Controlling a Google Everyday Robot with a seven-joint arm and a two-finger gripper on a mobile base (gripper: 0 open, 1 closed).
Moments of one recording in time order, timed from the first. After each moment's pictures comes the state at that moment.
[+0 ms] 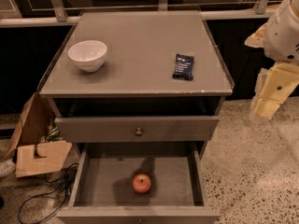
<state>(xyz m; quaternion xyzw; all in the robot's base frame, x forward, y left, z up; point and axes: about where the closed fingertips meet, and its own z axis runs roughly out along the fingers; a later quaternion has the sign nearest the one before) 0.438 -0.216 0.977 -0.60 0.78 -0.04 0.16</state>
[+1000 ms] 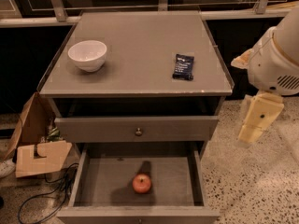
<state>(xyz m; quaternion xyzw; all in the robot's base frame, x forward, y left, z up) 0.415 -0.190 0.942 -0.61 0.77 -0.02 0.17</state>
